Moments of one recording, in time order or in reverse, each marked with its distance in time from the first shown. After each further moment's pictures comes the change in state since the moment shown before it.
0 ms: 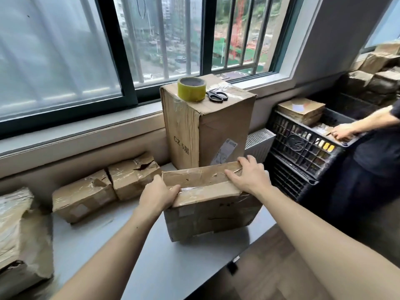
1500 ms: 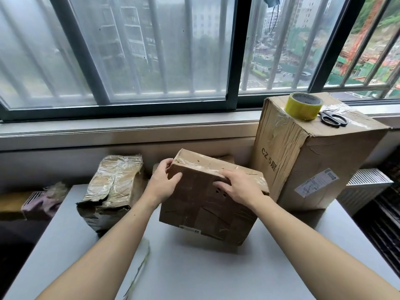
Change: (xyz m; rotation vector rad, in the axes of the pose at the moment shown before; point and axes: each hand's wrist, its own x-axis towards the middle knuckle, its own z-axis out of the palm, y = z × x) left_hand -0.016 -0.167 -0.106 -0.630 0.328 -0.053; right_hand -0.014 -0.214 0.071 0.087 -0.160 -0.885
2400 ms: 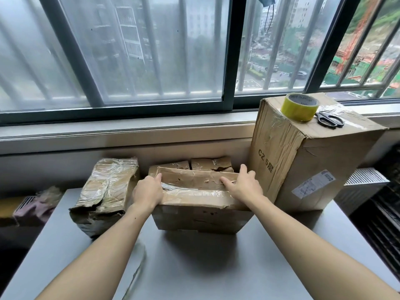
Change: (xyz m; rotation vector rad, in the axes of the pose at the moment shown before) left_hand 0.006 -0.003 -0.005 0.657 0.131 -0.276; right_hand 0.006 0.004 -0.003 0.124 0.004 0.583
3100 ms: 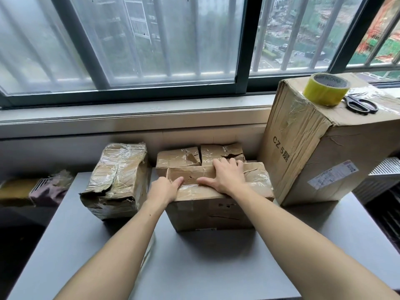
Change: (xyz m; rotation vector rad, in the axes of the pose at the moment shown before) left_hand -0.004 -0.011 0.028 0.117 -0.227 -0.047; right_hand 0.011 -0.052 0.051 -0.420 -0.014 -0.414
